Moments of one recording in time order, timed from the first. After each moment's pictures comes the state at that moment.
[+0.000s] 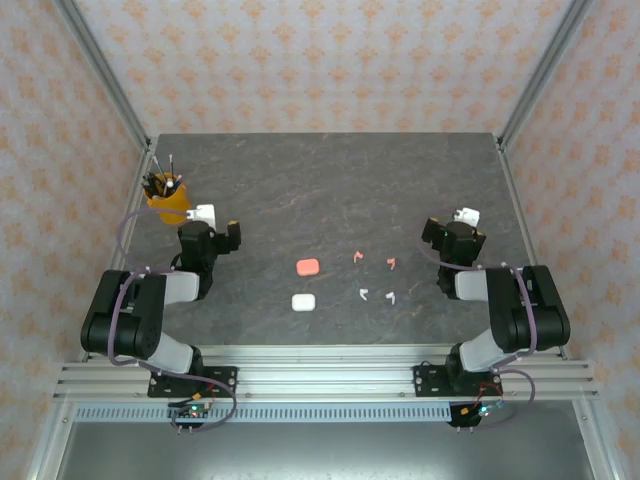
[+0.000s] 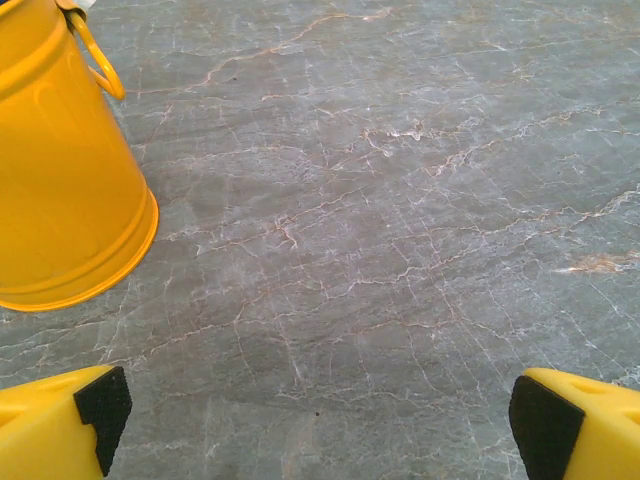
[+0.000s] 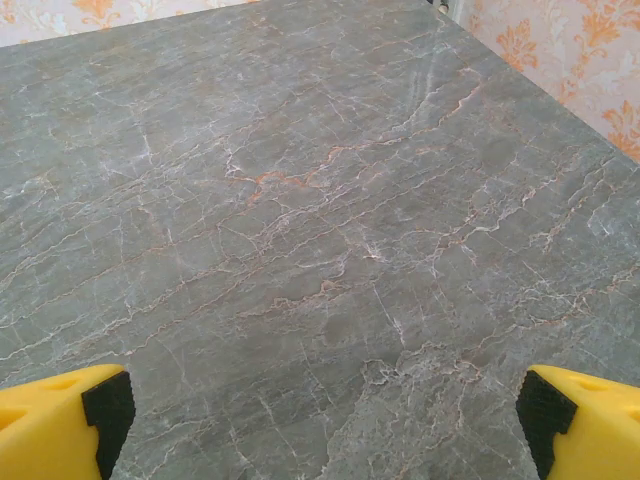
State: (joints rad) left arm -0.02 1.49 0.41 0.62 -0.17 -0.07; right arm 0.04 1.52 0.39 0.66 0.31 0.20
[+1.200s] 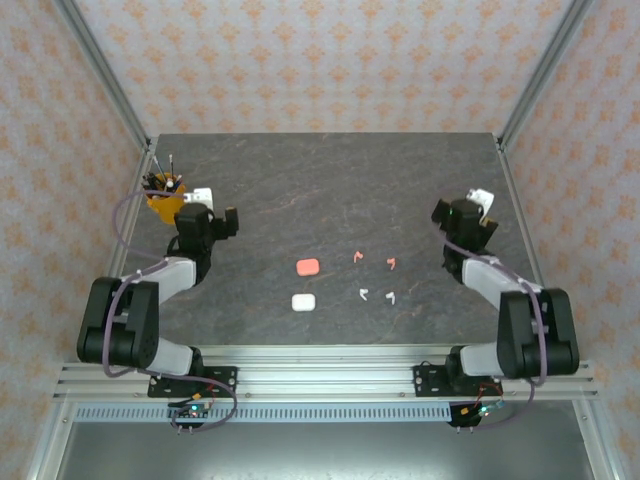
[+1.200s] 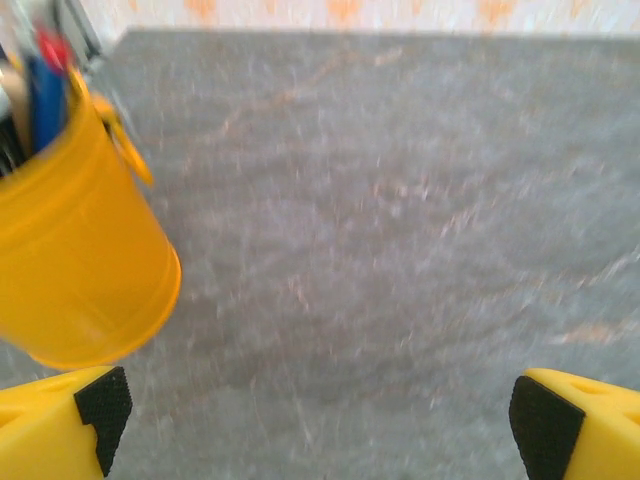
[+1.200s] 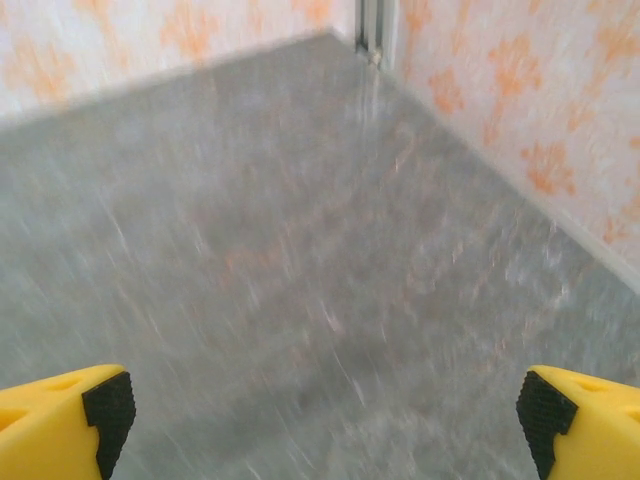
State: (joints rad) left arm -0.02 1.41 0.58 0.36 -0.20 -0.07; right arm 0.05 1.33 0.65 0.21 0.43 0.33
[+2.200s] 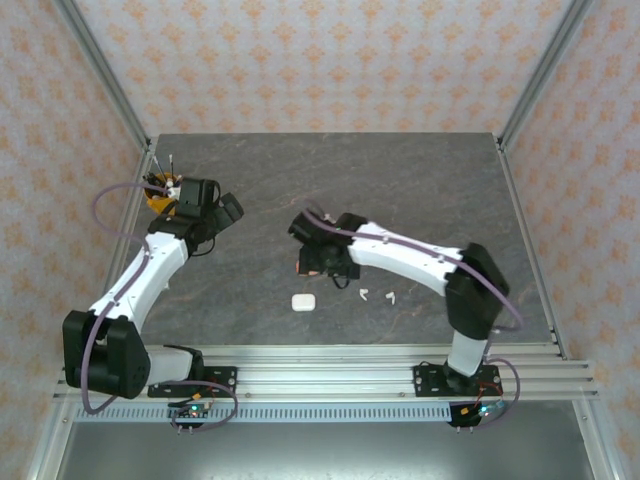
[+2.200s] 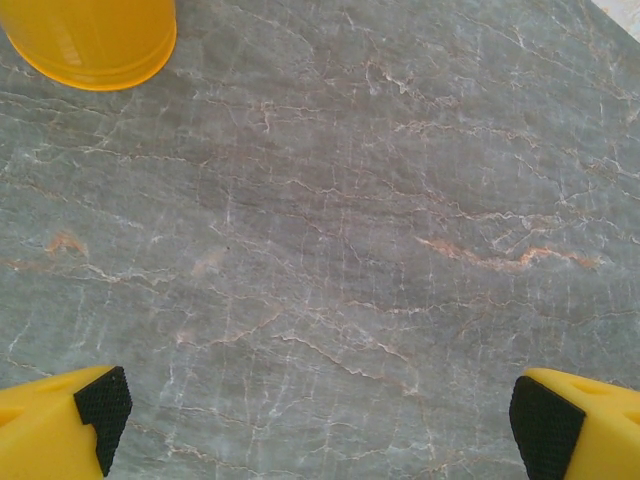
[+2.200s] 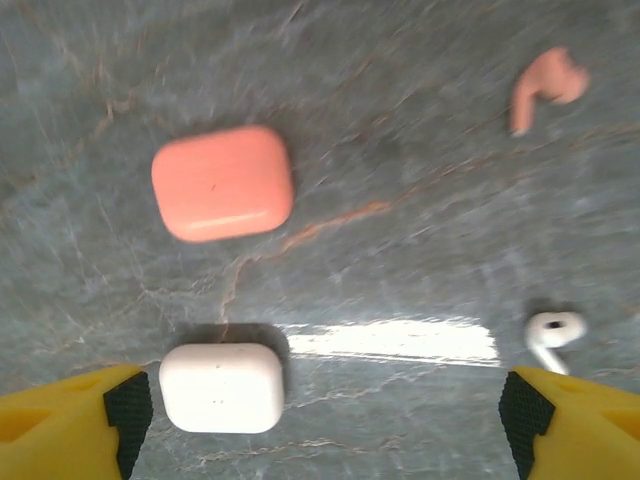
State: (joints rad) left arm -0.11 1.30 1.00 -0.59 -0.16 -0.74; right arm 0.97 1.81 1.47 -1.00 0.14 0.98
